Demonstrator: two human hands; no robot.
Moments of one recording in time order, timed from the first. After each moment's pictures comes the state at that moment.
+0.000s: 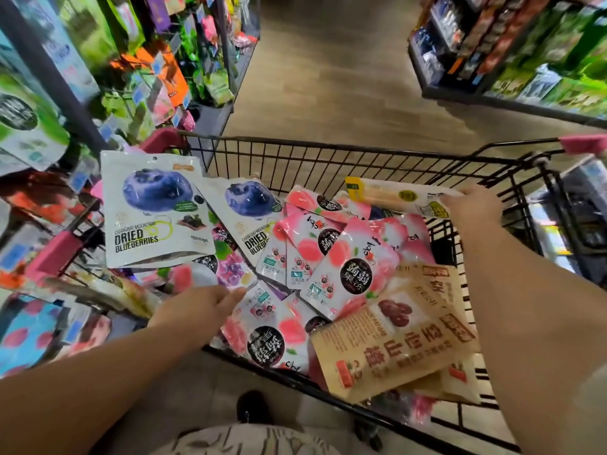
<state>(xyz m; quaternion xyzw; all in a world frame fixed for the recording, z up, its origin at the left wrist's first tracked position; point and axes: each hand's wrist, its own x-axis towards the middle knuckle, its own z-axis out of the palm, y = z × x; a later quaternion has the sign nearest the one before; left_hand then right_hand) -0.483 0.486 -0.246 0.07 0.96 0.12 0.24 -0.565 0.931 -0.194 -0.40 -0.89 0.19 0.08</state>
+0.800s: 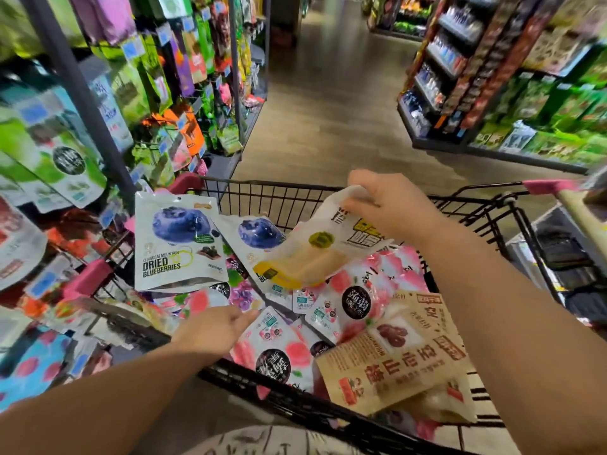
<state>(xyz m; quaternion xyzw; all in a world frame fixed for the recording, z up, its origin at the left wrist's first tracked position) -0.473 0.487 -0.234 0.07 0.96 0.18 0.22 -0.513 0.760 -0.048 0.12 -0.98 0.17 0.01</state>
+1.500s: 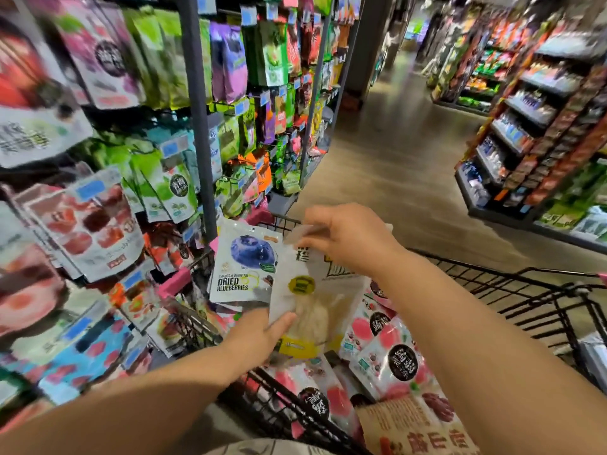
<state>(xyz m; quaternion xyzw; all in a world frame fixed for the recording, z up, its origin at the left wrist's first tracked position) -0.459 0.456 -0.193 0.01 0.88 0.46 0.10 -0.521 0.616 -0.020 0.32 -0.94 0.13 0.07</state>
